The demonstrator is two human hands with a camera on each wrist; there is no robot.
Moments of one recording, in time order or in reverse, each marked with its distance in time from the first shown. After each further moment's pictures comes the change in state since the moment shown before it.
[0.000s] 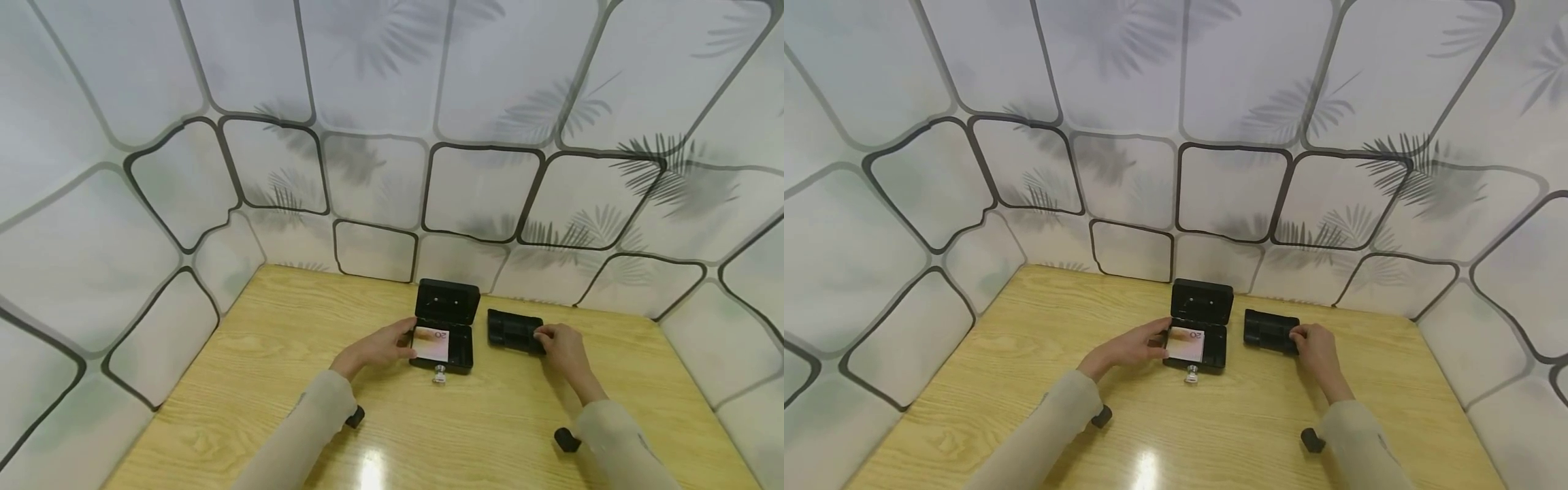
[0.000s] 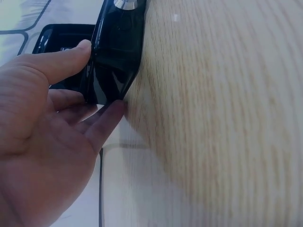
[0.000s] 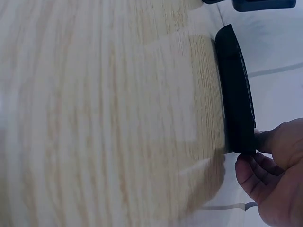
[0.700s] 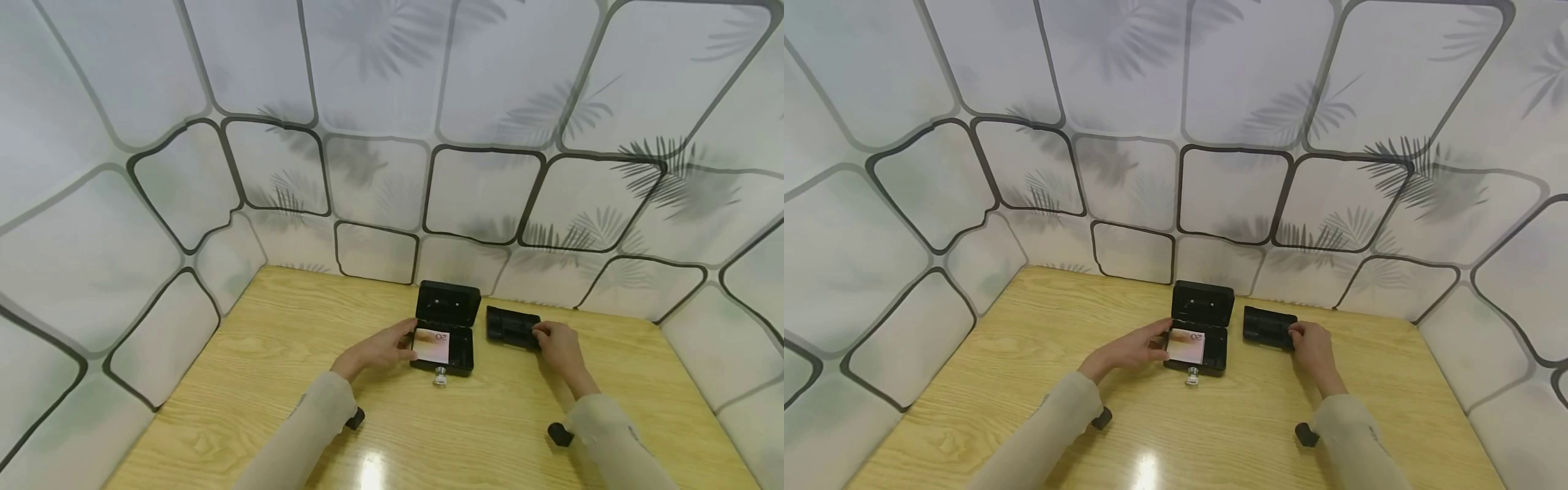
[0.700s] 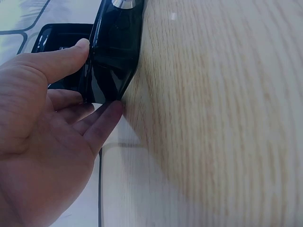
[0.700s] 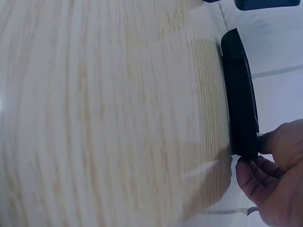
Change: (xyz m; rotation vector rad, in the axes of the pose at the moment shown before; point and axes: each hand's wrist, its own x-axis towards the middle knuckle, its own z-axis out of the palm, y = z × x) left_hand -0.002 0.002 0.001 0.046 0.011 -0.015; right_hand 0.010 0.002 0.008 0.027 -0.002 0.054
